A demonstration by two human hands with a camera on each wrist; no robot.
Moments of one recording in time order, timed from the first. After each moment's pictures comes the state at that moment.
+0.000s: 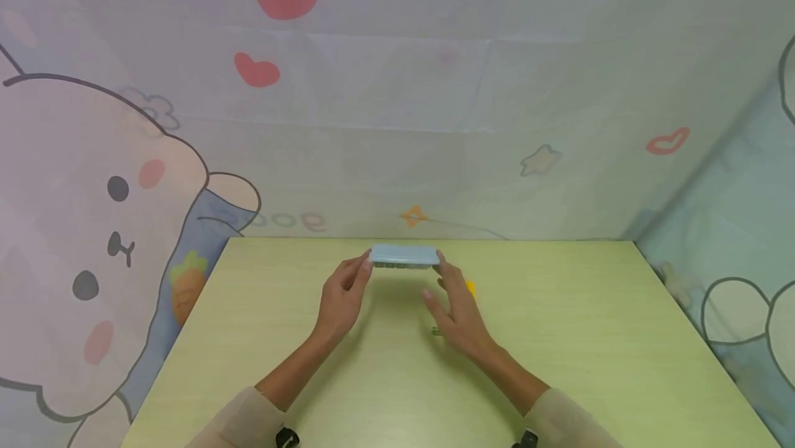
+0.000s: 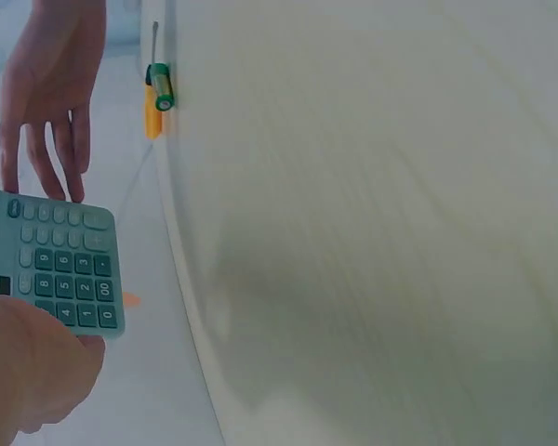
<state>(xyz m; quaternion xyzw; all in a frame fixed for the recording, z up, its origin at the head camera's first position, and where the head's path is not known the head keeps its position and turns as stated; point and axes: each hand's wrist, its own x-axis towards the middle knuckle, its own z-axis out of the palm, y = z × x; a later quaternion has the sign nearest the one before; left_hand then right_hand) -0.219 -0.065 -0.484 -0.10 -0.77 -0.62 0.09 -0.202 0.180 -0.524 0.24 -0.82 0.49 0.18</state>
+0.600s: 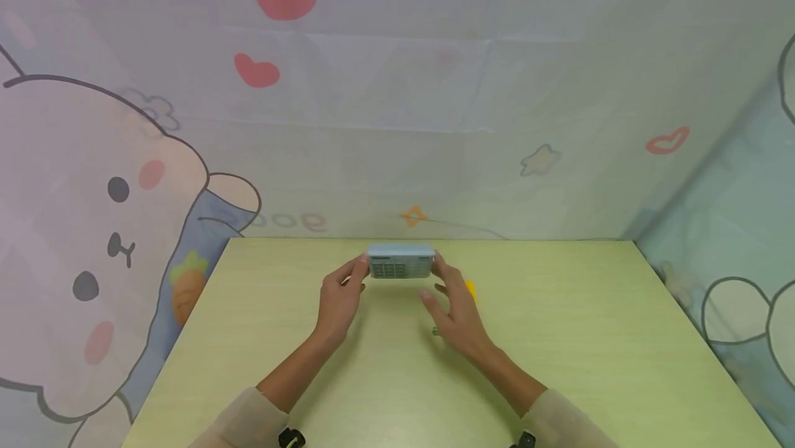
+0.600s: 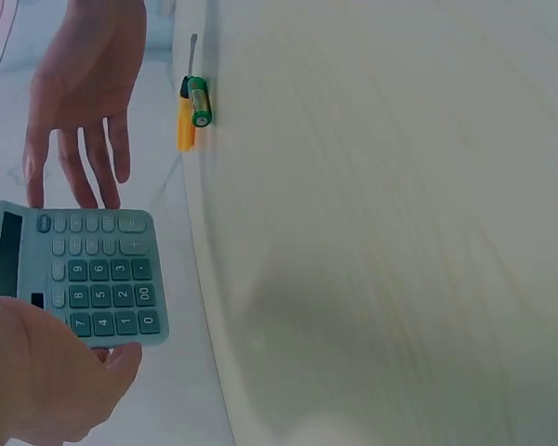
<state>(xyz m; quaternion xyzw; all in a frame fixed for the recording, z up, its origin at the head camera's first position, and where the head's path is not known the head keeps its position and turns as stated) -0.220 -0.063 -0.480 -0.01 -0.72 -0.69 0.04 -0.200 0.174 -0.522 0.24 -0.80 0.52 0.20</state>
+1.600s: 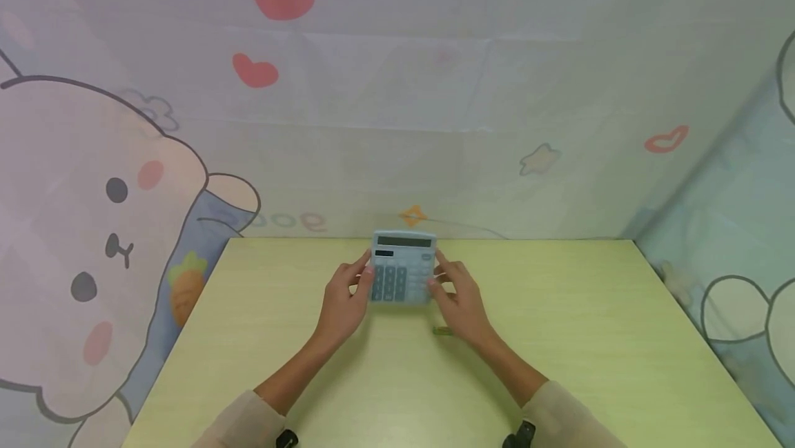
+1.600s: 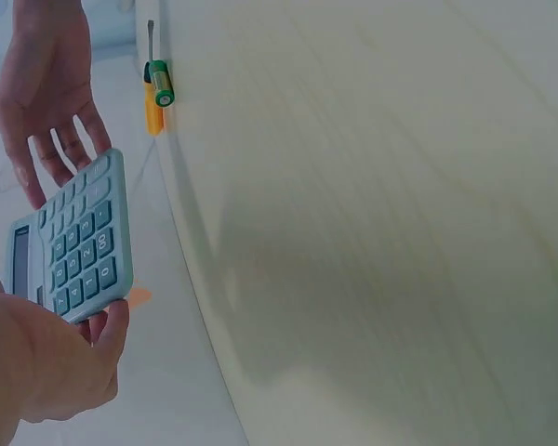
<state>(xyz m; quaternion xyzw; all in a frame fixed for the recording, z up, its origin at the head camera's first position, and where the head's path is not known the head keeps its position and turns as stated) -0.219 -0.063 -0.490 -0.13 -0.83 -0.53 0.11 -0.210 0.179 -0.509 0.16 -0.80 0.55 0.16</state>
